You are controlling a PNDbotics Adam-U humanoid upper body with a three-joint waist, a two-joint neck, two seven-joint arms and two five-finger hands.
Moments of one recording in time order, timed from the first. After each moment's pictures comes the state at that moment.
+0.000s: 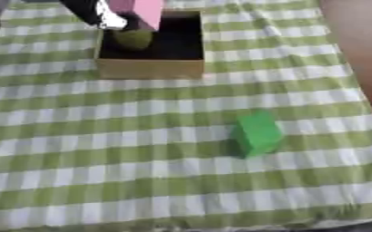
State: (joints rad) left arm -1.16 0.55 -0.38 -1.44 -0.58 0.01 -0.63; right arm -0.24 -0.50 -0.19 -1.99 -0.27 0.04 0.10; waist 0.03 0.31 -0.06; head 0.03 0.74
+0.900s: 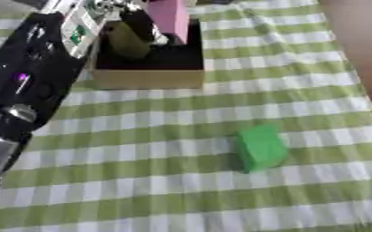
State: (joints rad) left arm -1.22 0.36 -0.30 -1.01 -0.88 -0.11 -0.51; right arm -0.27 -0.50 -0.18 -1.99 -0.27 0.04 0.11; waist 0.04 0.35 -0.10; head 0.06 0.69
